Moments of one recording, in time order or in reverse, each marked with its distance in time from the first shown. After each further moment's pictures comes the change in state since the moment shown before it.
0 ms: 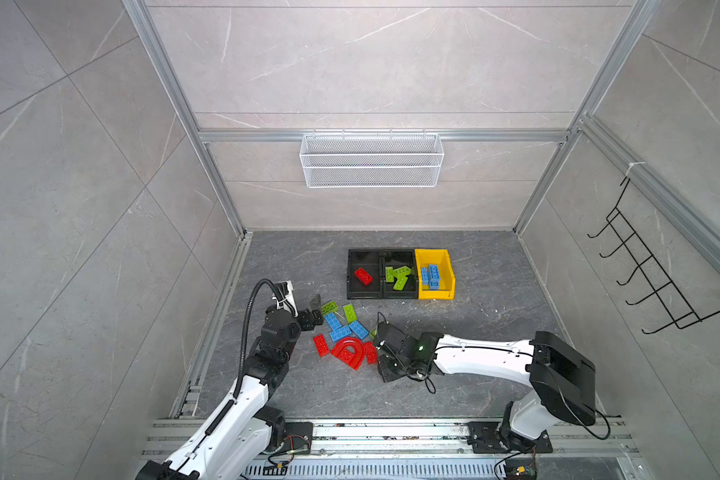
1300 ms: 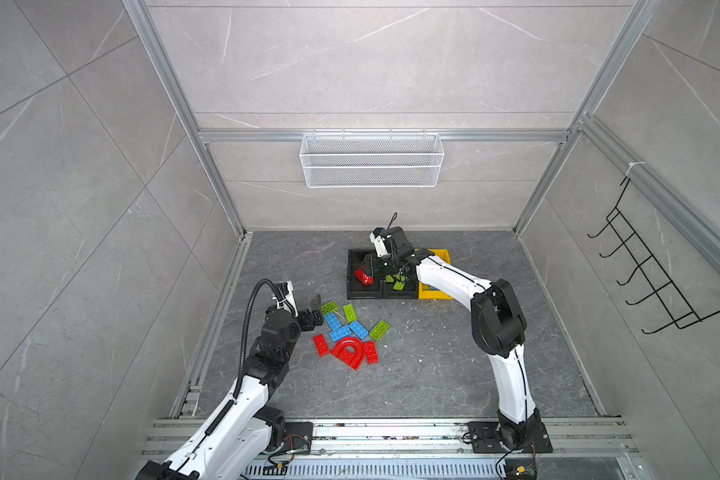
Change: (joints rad) left arm 0.000 0.001 0.000 -0.006 0.002 0.000; right arm -0.459 0.572 0.846 0.104 -0.198 -0.309
